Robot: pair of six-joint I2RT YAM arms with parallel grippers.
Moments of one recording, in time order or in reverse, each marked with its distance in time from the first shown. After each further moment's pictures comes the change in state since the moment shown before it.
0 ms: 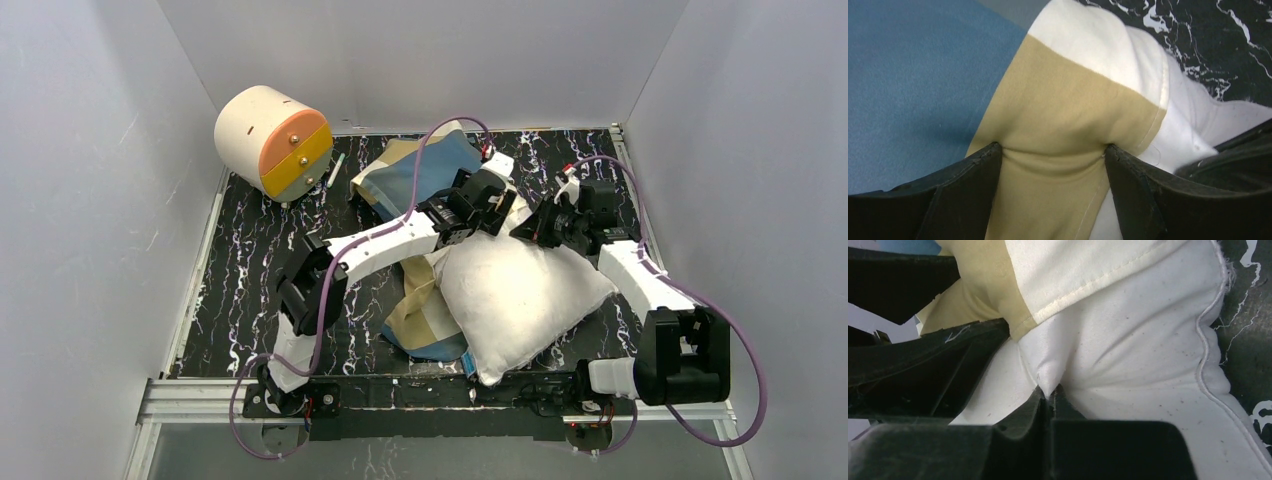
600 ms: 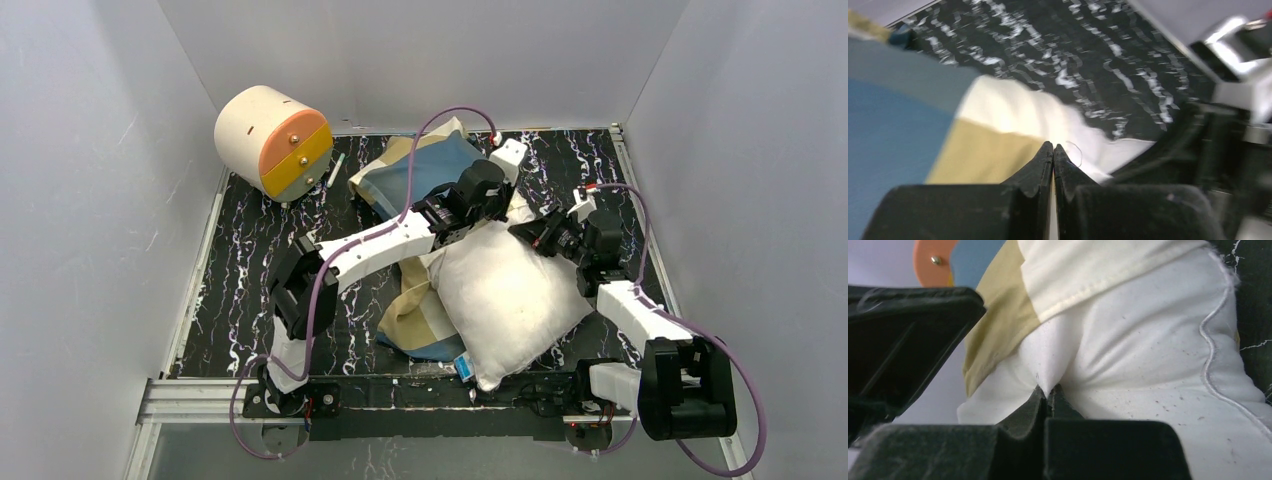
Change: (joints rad) left arm -0.026 -0.020 0.021 0.201 0.157 0.031; right arm -0.005 -0.152 -0.326 0.560 0.018 0.360
